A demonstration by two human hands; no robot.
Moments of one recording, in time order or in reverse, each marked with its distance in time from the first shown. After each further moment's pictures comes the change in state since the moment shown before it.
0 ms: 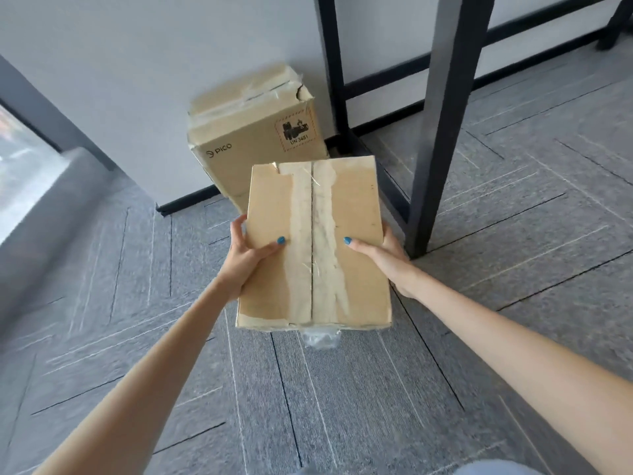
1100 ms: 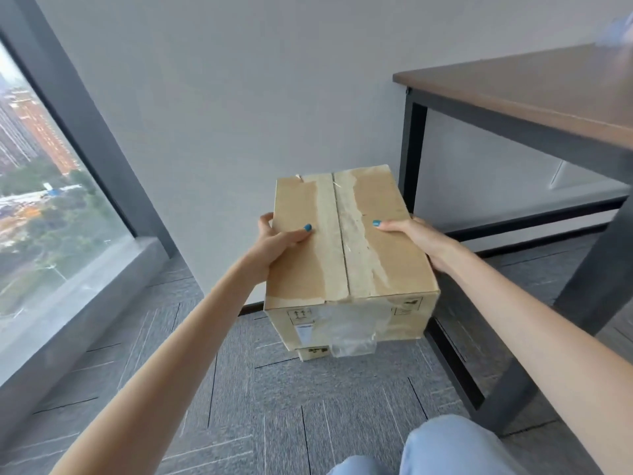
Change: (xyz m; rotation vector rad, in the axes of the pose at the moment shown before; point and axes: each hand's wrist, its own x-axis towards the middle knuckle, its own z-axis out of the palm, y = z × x) left_hand 0.118 0.297 -0.130 -0.108 0.062 0.024; right_hand 0.160 -0.351 0.058 -0.183 -0.186 -0.033
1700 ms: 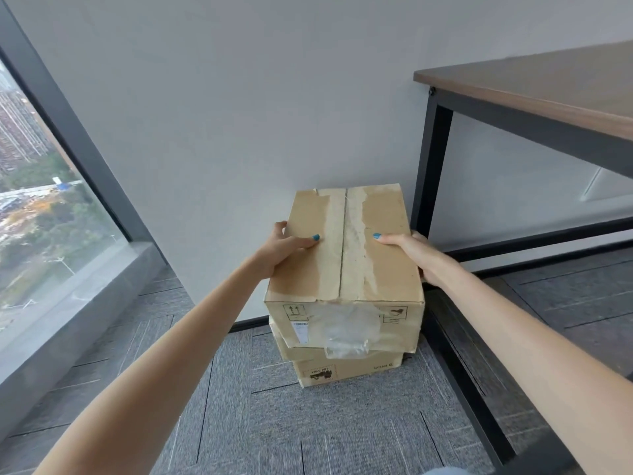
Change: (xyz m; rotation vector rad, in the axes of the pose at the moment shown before) left_hand 0.106 0.003 0.000 0.192 -0.018 -0.088; right_hand 0.105 0.016 0.005 0.022 0.098 0.086
